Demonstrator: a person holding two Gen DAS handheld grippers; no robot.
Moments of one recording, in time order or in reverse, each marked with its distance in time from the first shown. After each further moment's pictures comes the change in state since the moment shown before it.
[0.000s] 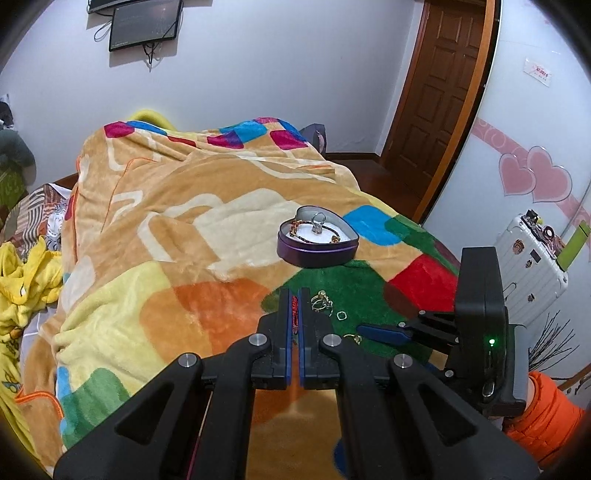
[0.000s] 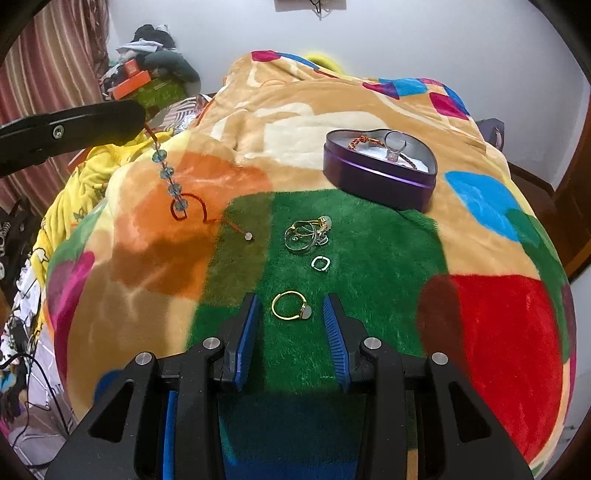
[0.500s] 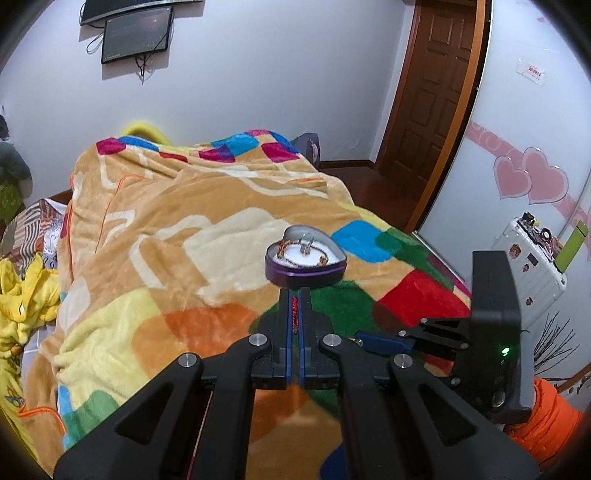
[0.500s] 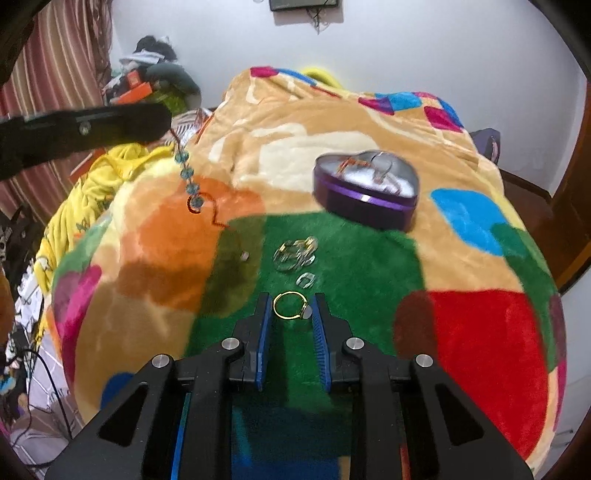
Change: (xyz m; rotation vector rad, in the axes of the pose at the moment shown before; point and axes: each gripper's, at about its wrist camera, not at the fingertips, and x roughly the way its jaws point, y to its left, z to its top) left arm 0.000 -0.014 0.022 0.028 -0.038 -0.012; right arm -0.021 -0.010 0.012 0.010 -0.071 -0.018
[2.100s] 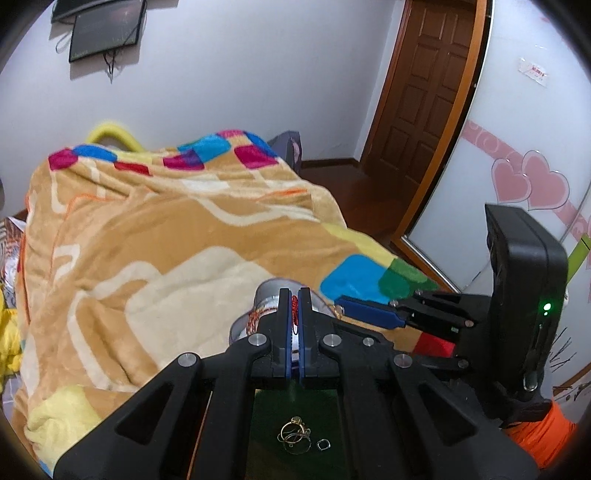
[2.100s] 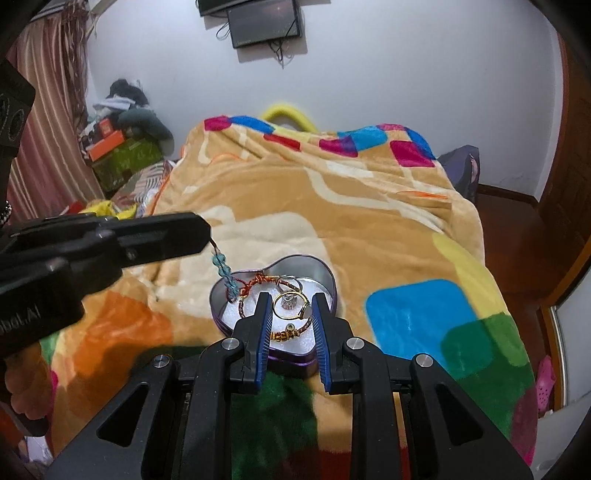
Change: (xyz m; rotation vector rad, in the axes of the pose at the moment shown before) left arm 0.105 -0.004 0.060 0.014 0.033 -0.081; right arm 0.027 -0.064 0.068 0.048 -0.099 -0.028
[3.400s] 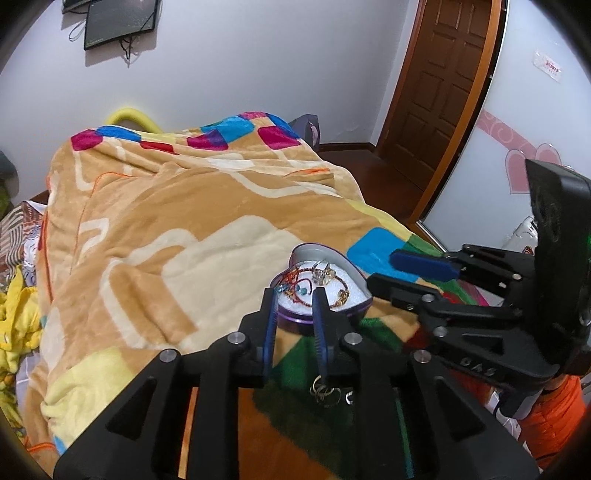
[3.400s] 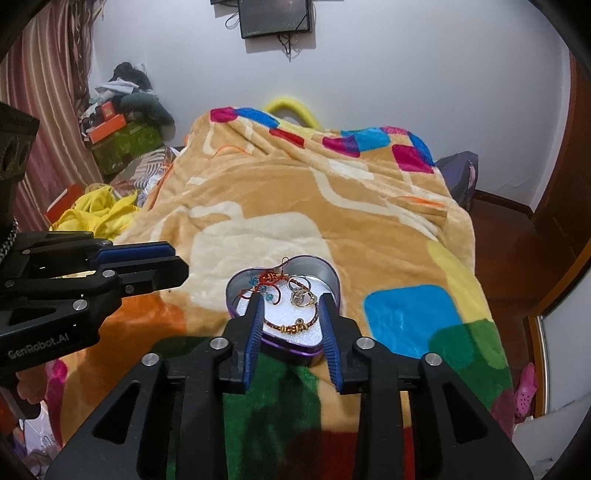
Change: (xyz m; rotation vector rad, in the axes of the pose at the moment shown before) left arm -0.031 0.018 -0.017 -0.018 0.058 0.067; right arm -0.029 0.013 0.010 -0.033 0.021 -0.033
